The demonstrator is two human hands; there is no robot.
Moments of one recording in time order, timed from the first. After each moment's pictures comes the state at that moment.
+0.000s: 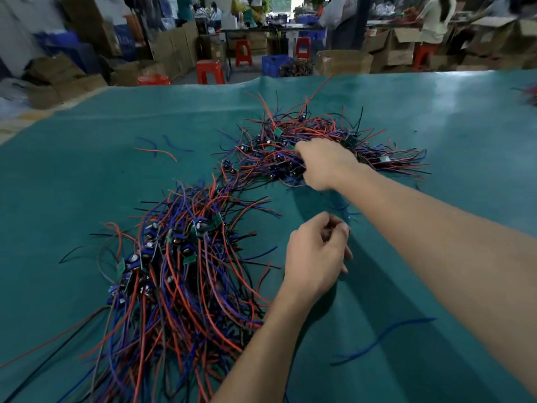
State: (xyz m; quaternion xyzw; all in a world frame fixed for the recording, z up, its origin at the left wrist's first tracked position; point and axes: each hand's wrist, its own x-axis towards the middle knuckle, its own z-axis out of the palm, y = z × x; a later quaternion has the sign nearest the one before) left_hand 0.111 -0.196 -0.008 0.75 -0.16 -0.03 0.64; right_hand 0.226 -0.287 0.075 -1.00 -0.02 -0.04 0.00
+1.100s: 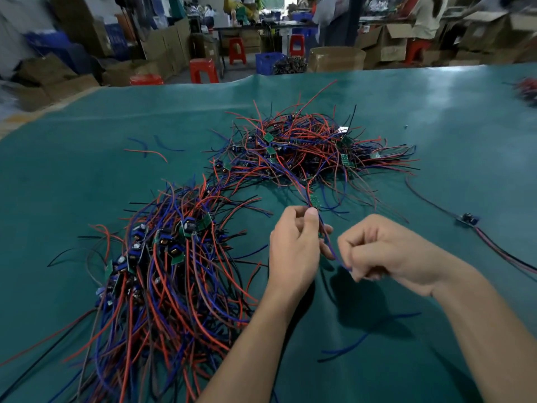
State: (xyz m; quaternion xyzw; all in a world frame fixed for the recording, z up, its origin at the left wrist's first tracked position) left_hand 0.118 -0.197 -0.015 0.72 -0.08 0.03 0.69; right_hand 0.069 -0.341 0.038 -0.79 -0.11 0.17 0.58
